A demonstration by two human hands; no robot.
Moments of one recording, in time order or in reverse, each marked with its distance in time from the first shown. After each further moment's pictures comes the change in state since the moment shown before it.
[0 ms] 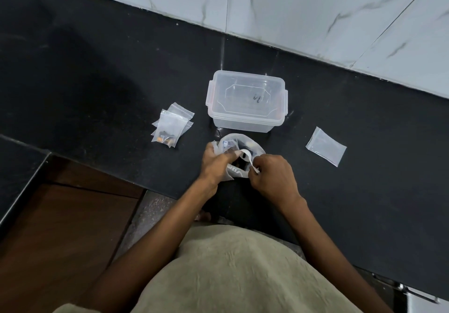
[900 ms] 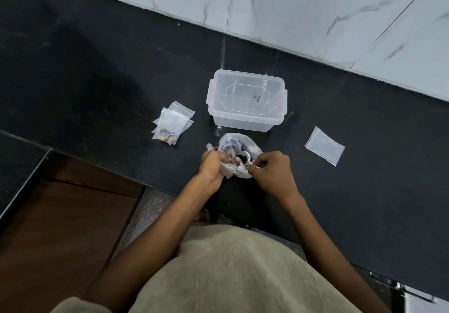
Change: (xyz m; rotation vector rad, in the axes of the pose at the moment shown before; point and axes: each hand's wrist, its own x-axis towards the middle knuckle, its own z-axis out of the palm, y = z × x) left_hand 0.000 0.000 0.000 -0.426 -0.100 -0.223; right_hand 0.000 -0.002 -0.002 0.387 -0.025 0.278
